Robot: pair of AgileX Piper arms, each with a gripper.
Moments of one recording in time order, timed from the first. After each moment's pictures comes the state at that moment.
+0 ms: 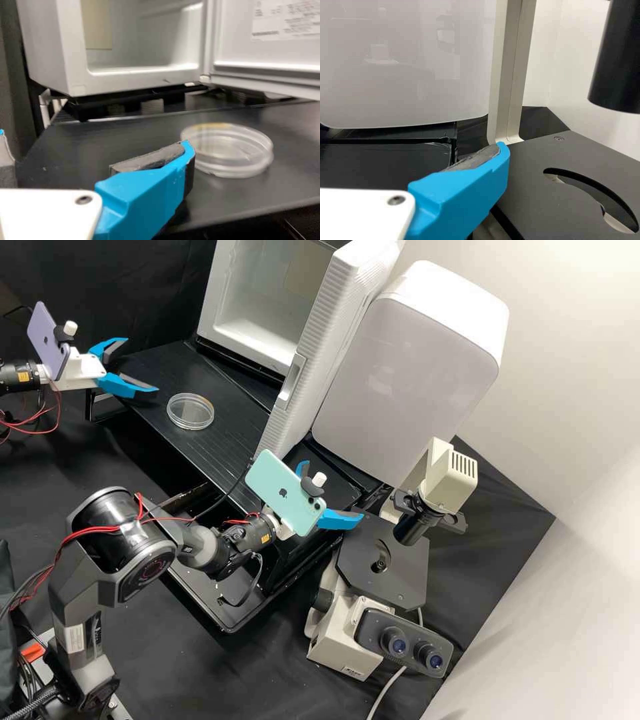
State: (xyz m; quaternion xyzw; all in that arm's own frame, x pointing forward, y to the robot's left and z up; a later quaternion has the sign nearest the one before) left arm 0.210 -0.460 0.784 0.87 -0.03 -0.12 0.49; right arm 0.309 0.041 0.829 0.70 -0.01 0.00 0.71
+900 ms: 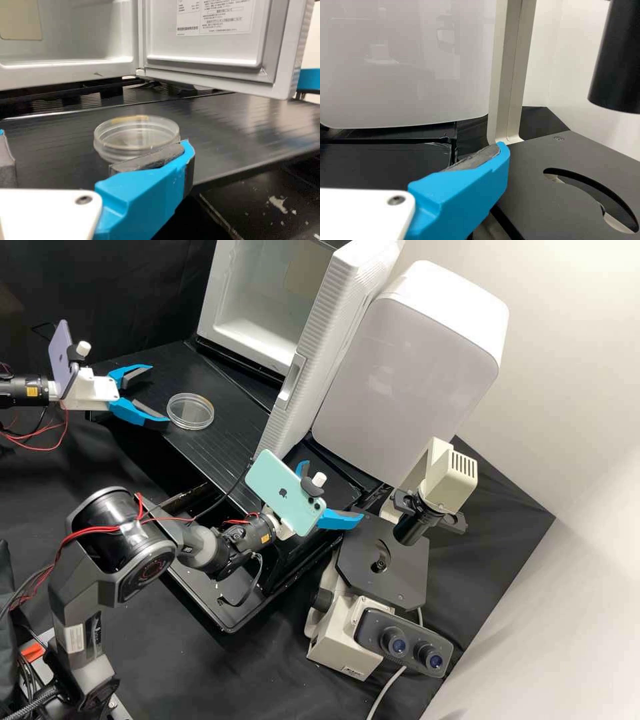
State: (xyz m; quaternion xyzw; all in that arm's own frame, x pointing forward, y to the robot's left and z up) left arm 0.219 -0.494 0.757 0.85 -0.04 -0.20 0.49; right arm 0.309 0.041 0.829 0.70 -0.01 0.00 0.71
